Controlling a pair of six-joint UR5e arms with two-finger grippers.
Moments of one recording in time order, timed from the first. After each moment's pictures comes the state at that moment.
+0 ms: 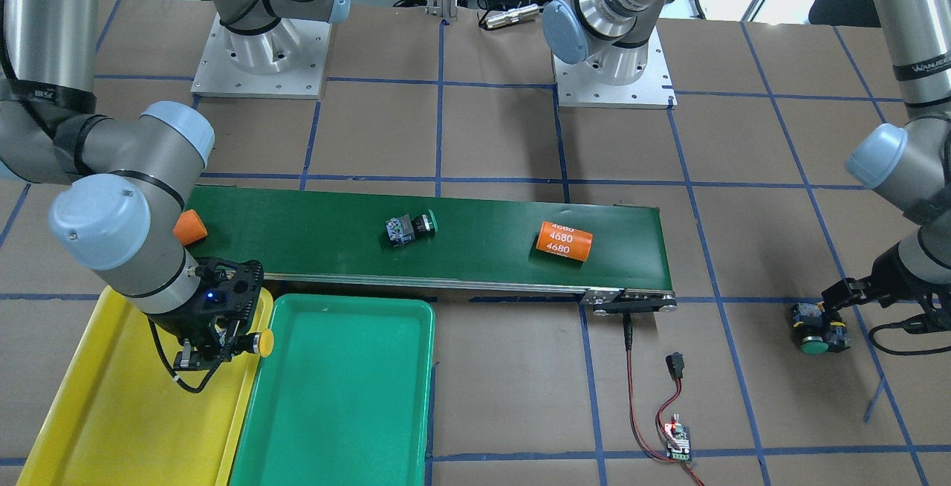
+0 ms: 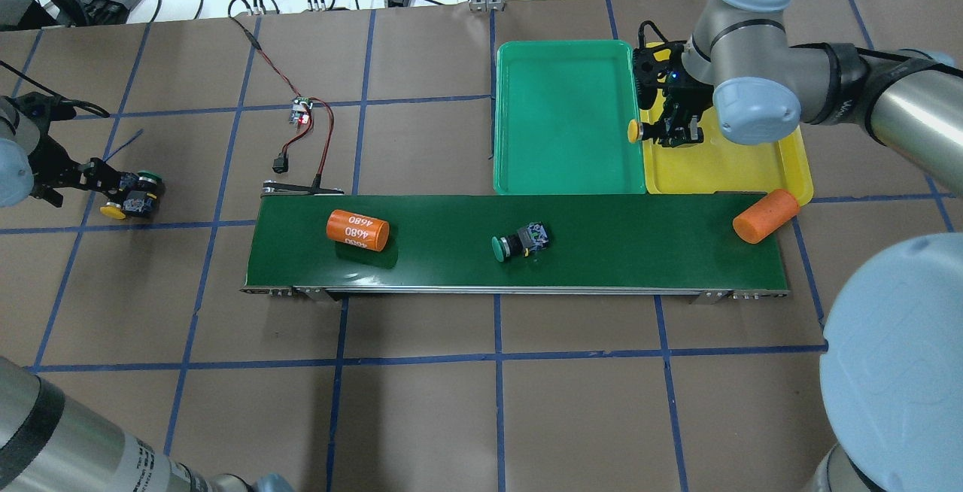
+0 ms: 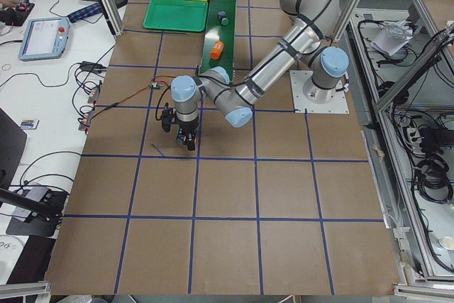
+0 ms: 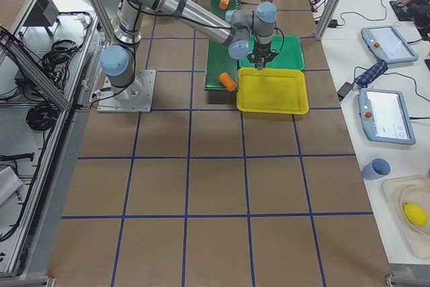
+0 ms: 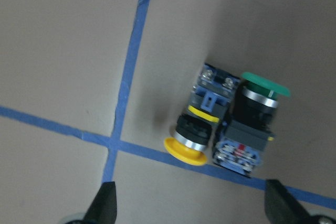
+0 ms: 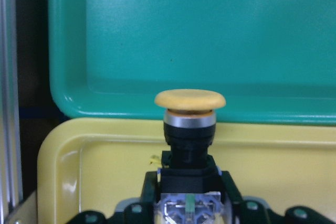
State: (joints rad) left arm -0.93 -2.11 -1.68 -0.84 1.65 0.60; right arm 1.47 -1.12 1.68 -2.22 -1.52 -1.66
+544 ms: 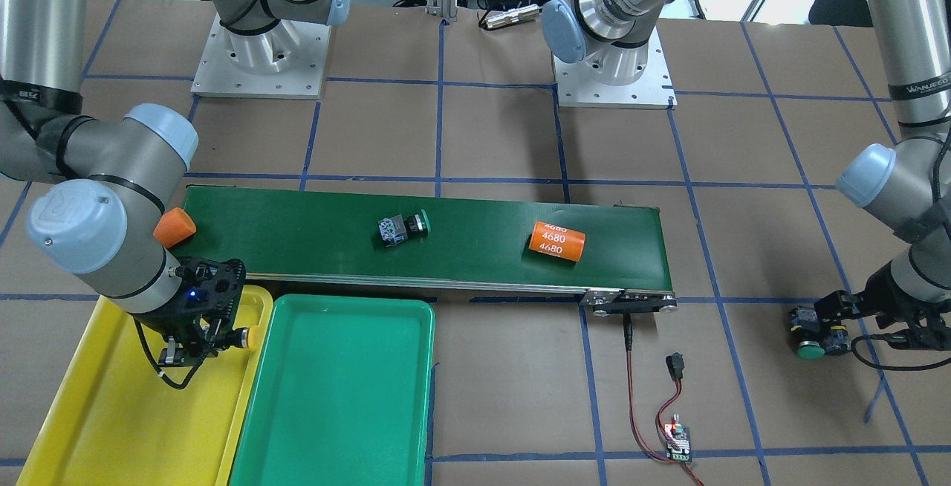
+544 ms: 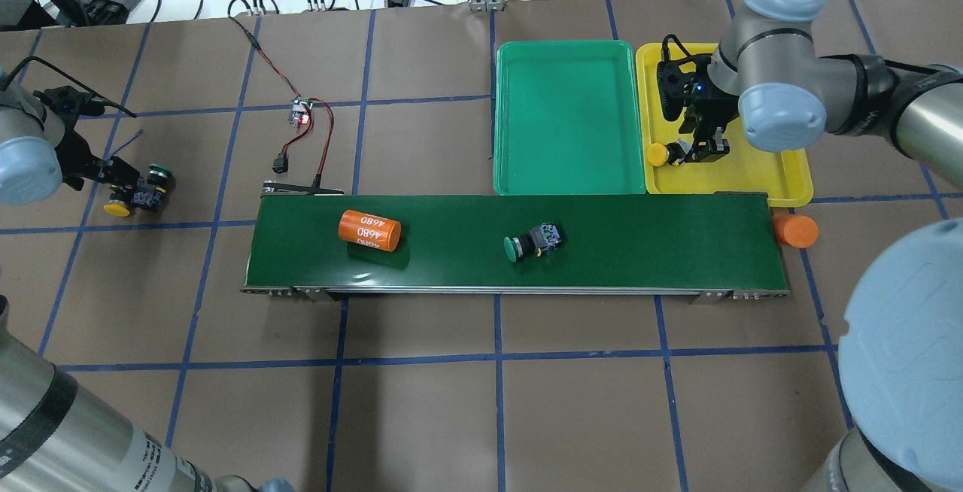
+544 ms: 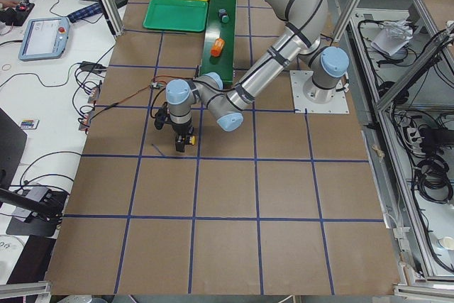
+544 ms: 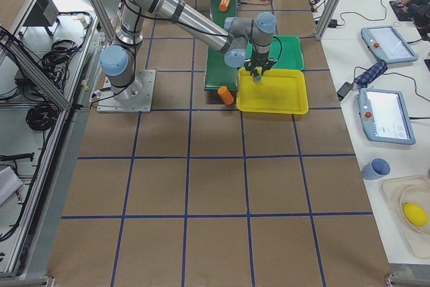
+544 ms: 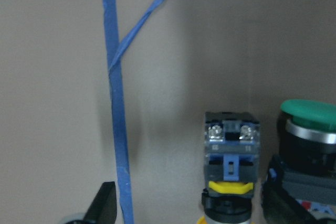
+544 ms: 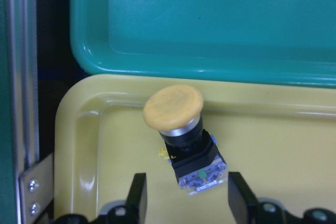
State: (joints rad) left arm -0.97 -2.16 -1.64 -0.80 1.65 0.71; right arm 1.42 -1.12 1.72 -2.21 -1.52 -1.73
